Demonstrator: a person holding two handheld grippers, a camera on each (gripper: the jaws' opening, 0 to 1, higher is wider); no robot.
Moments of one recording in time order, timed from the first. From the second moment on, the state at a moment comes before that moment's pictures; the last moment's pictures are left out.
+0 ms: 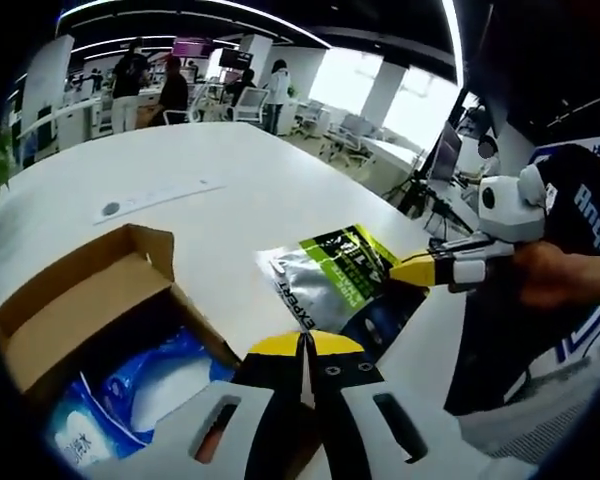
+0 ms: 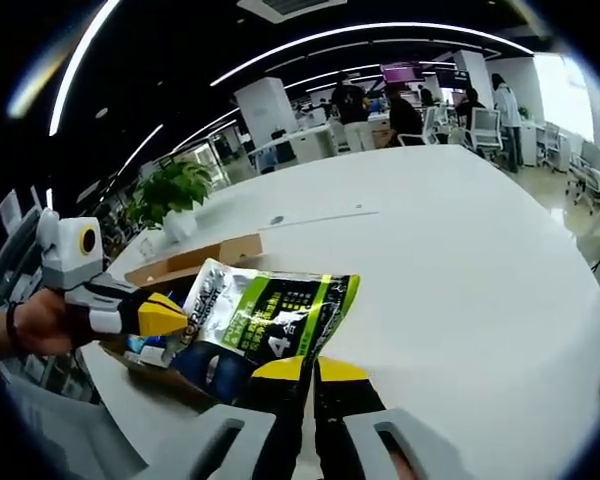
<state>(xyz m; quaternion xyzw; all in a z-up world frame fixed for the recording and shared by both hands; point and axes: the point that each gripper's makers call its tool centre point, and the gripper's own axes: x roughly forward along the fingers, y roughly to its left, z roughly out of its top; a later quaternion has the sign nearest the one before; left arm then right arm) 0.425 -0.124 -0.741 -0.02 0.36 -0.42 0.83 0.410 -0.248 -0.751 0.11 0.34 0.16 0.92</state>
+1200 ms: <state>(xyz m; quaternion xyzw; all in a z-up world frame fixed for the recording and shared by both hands) 0.445 -0.157 -0.754 0.00 0.37 -0.42 0.83 0.445 -0.280 -0.764 0.11 0.35 0.16 0.91</state>
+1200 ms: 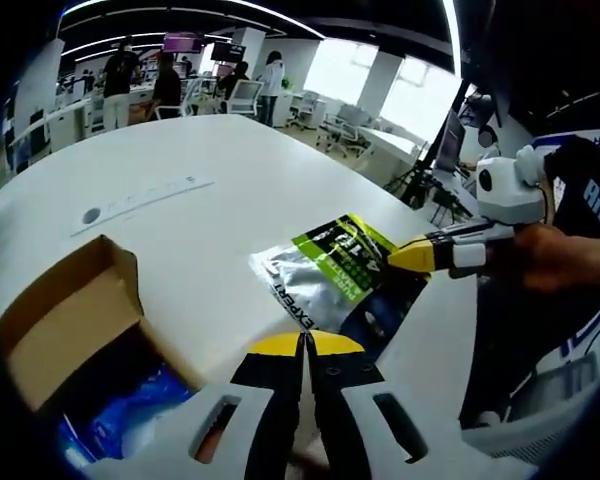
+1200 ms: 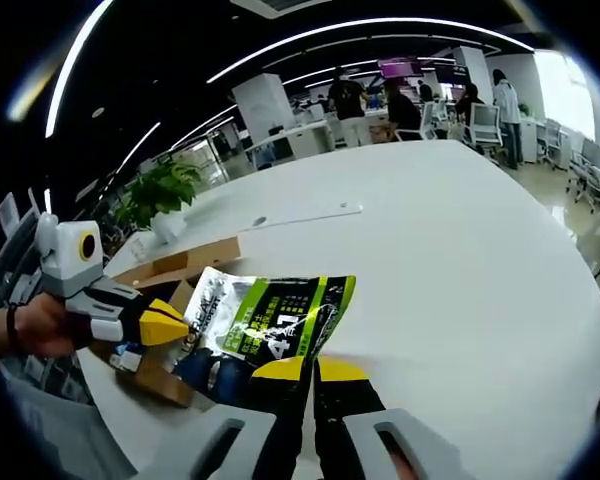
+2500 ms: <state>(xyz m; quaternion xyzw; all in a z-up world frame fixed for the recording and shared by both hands) 0.469 -0.172 -0.799 0.08 0.39 -0.43 0.81 0.470 -0.293 -0.799 0.12 0.37 0.16 0.91</state>
